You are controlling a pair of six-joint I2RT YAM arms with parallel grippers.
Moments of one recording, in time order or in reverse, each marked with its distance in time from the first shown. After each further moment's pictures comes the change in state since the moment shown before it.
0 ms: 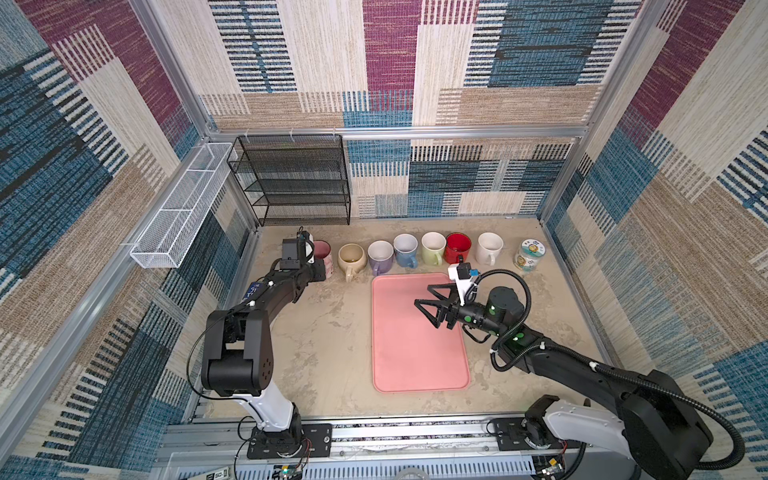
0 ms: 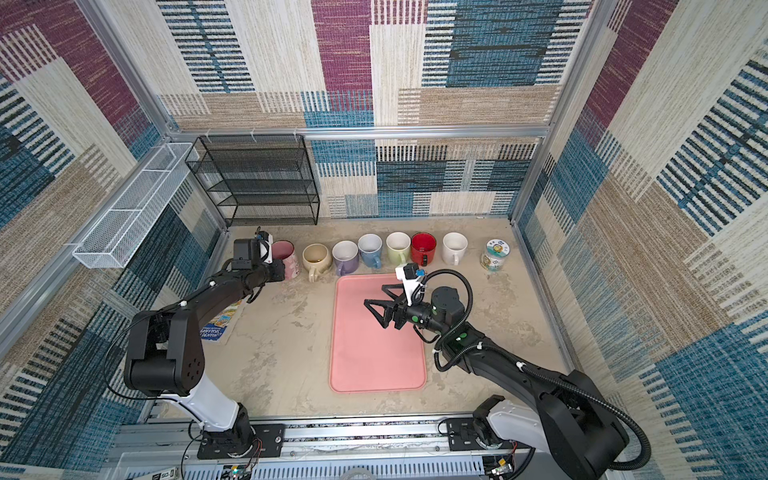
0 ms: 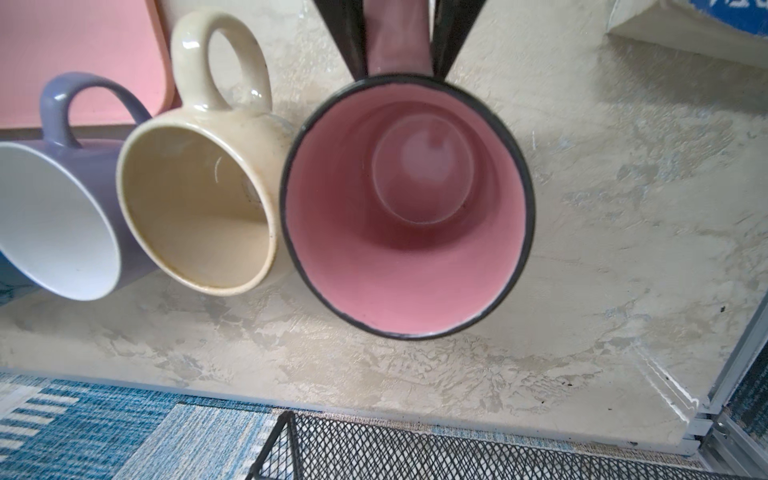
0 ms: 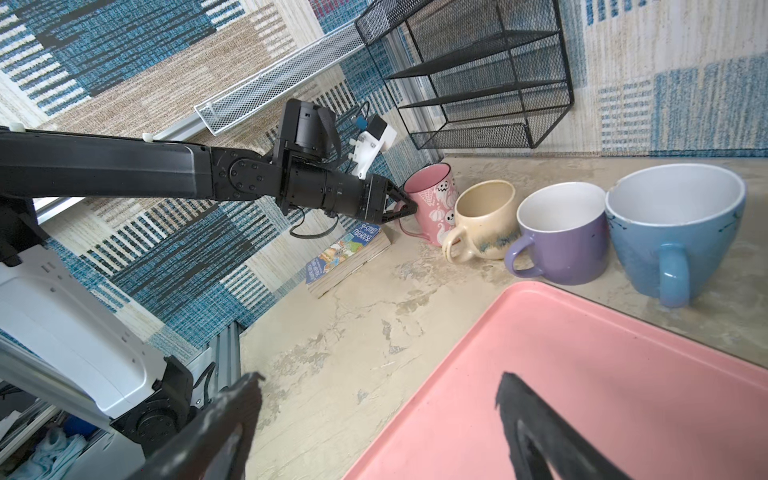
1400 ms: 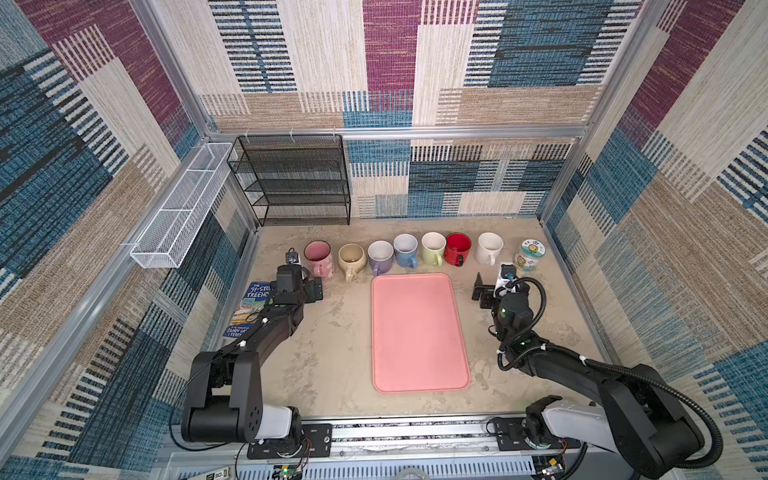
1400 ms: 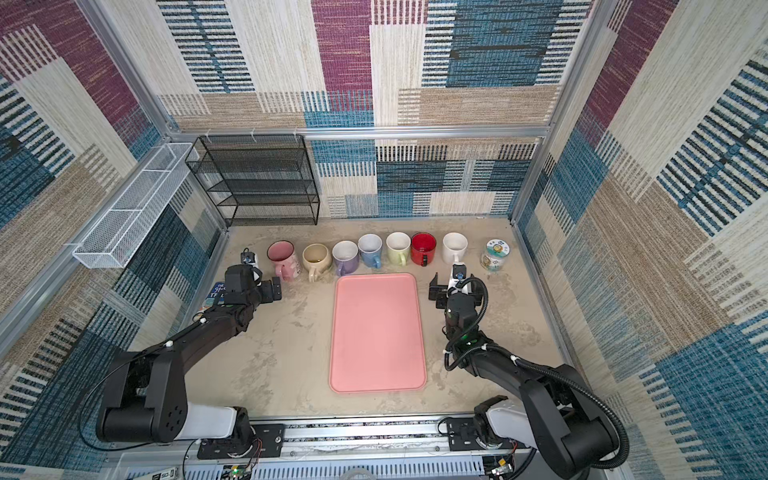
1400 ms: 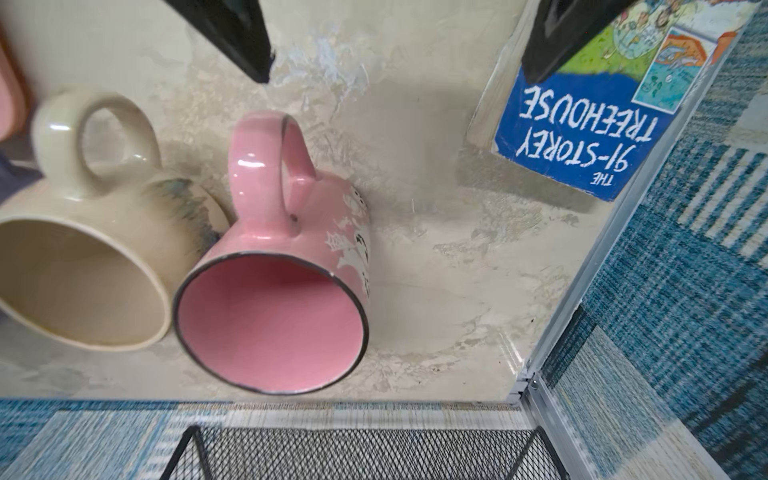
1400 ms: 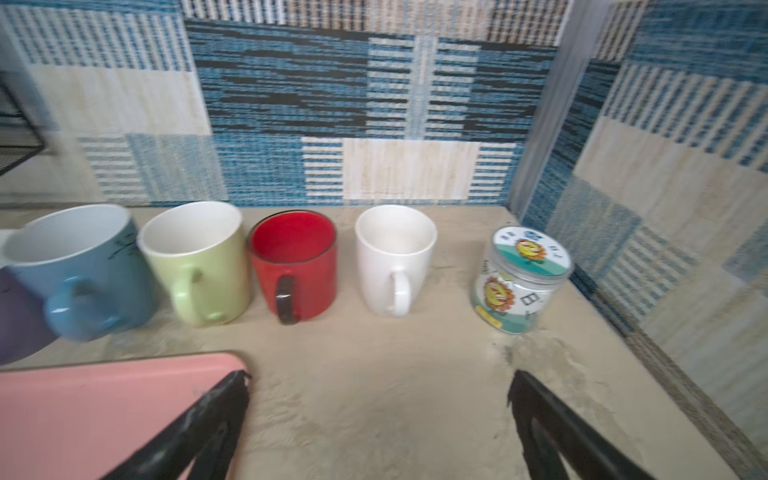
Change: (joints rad) left arm -0.004 -0.222 -0.365 0.244 -0.280 0.063; right arm -0.241 0.077 -0.151 0.150 1.006 -0.408
